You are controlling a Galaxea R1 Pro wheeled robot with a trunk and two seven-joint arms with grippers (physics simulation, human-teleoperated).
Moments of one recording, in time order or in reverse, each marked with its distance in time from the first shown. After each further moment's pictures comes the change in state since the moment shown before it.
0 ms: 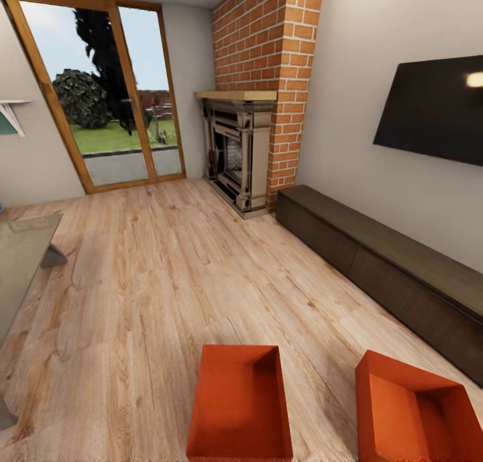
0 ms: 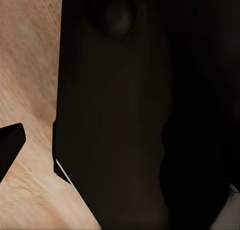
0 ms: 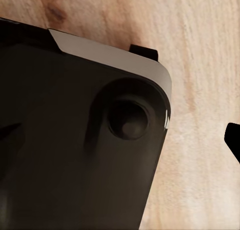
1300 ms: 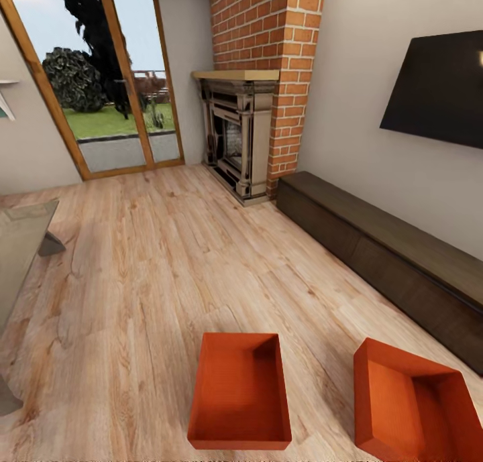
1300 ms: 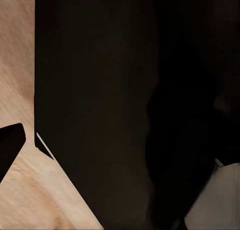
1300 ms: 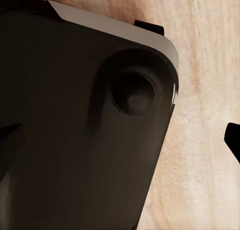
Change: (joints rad) left arm 0.000 -0.026 0.005 -0.001 0.007 0.000 -0.002; right arm 0.000 0.000 -0.001 0.000 -0.001 -0.002 -0.006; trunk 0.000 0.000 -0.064
